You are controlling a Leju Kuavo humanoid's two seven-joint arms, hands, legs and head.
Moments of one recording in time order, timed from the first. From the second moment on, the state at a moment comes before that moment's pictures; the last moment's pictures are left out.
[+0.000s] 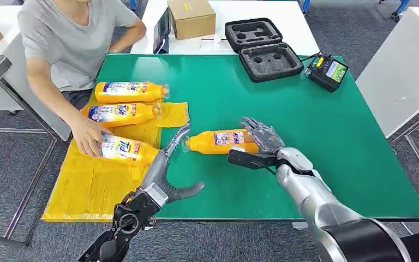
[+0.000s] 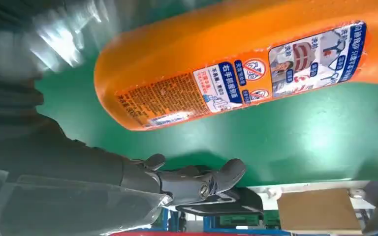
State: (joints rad) left arm -0.23 -0.10 -0.45 -1.34 -0.20 0.20 -0.70; right arm -0.78 0.02 0.14 -0.34 1.04 -0.35 -0.51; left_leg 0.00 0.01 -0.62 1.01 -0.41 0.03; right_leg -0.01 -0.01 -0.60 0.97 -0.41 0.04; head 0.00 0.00
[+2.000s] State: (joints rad) left arm -0.32 -0.11 -0.49 -1.27 -0.11 0.21 -0.70; right arm -0.78 0.02 0.17 -0.29 1.06 -0.28 -0.41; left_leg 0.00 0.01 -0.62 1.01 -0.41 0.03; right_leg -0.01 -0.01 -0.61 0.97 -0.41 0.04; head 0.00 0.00
